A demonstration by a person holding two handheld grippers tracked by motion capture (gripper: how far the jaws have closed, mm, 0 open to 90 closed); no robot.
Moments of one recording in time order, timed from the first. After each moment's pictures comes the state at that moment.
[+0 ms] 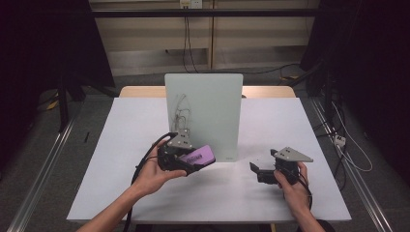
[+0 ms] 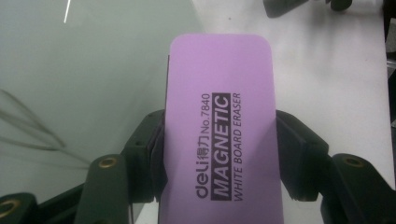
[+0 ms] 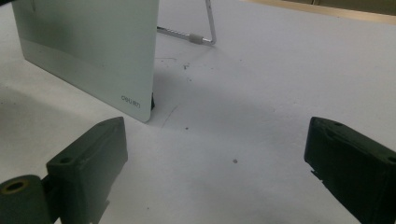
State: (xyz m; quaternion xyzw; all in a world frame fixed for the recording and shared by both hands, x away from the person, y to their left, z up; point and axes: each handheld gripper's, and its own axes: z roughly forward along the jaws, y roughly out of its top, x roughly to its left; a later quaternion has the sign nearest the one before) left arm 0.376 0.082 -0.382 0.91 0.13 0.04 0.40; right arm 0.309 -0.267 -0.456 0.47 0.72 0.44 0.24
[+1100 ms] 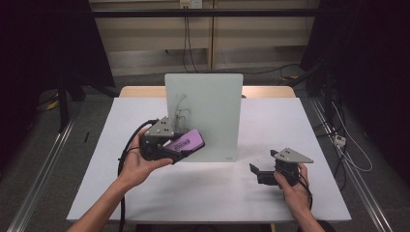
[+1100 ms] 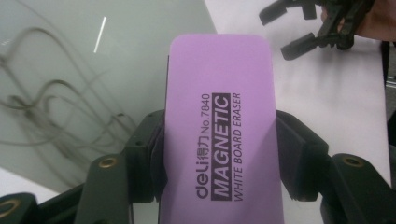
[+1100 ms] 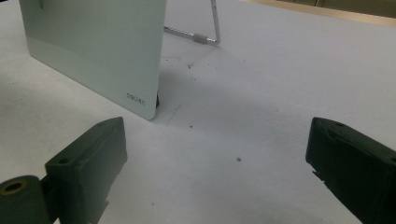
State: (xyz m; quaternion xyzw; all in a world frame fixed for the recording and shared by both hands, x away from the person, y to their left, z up) left arm 0.380 0.116 -0.338 0.88 0.14 0.10 0.44; right arm 0.307 -0.266 -0.455 0.46 0.73 0.44 0.24
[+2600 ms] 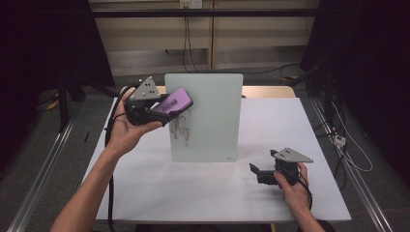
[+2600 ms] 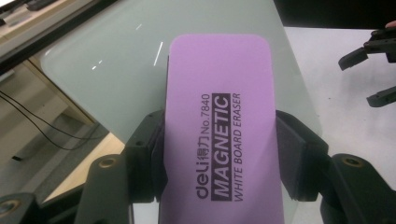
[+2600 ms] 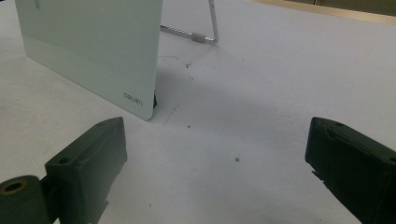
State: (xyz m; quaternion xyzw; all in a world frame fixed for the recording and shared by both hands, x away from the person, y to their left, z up) left arm 0.430 0.131 -0.271 0.86 0.15 0.21 0.45; right arm 0.308 -0.266 -0.456 0.46 0.73 0.44 0.24
